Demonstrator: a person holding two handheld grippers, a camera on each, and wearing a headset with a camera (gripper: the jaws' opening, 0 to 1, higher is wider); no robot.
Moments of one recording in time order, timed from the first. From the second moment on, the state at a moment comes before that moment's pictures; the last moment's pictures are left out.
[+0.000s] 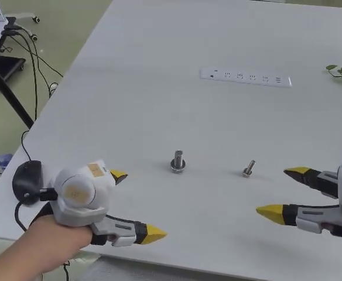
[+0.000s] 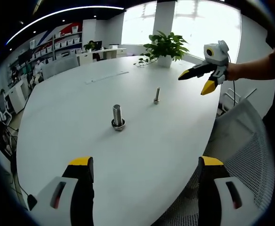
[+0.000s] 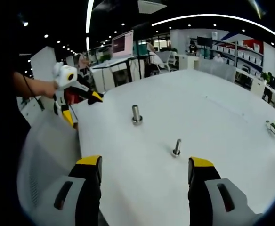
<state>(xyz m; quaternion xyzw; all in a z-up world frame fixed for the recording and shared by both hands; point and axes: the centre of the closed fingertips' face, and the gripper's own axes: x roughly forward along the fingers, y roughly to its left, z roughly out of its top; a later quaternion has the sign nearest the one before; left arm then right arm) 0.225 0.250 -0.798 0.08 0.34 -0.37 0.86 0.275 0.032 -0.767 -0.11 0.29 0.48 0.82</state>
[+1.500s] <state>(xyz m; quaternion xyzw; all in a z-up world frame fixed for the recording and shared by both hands) 0.201 0.265 -0.807 0.04 0.34 -0.35 0.87 0.220 0.006 -0.806 -0.07 0.32 0.48 0.81</state>
